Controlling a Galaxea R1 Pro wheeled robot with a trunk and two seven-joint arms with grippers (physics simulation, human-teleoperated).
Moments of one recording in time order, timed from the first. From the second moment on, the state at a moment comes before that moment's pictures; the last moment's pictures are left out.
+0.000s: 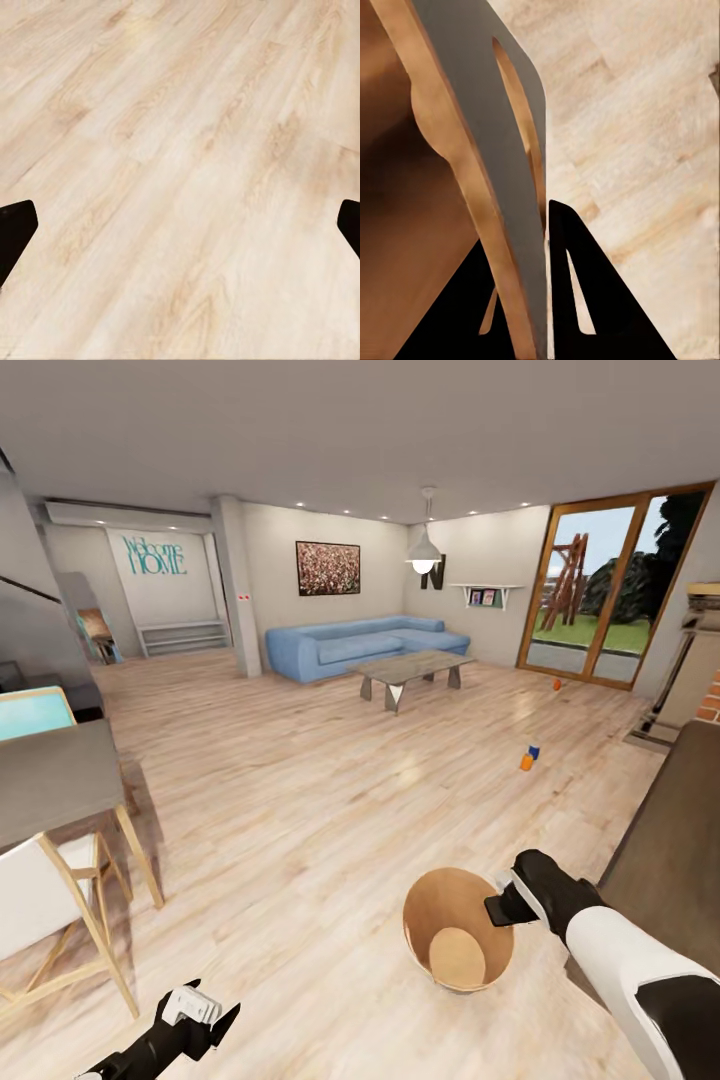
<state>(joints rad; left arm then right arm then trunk) -0.15 0.23 -0.04 -0.86 0.04 -0.14 -0.45 -0.90 -0.15 0.25 -0.37 0.00 0.88 0.23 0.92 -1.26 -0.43</state>
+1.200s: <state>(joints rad) -0.15 0.23 -0.04 -0.84 0.04 -0.14 -0.45 -0.88 -0.17 0.33 -0.37 0.02 0.84 0.46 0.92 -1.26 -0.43</state>
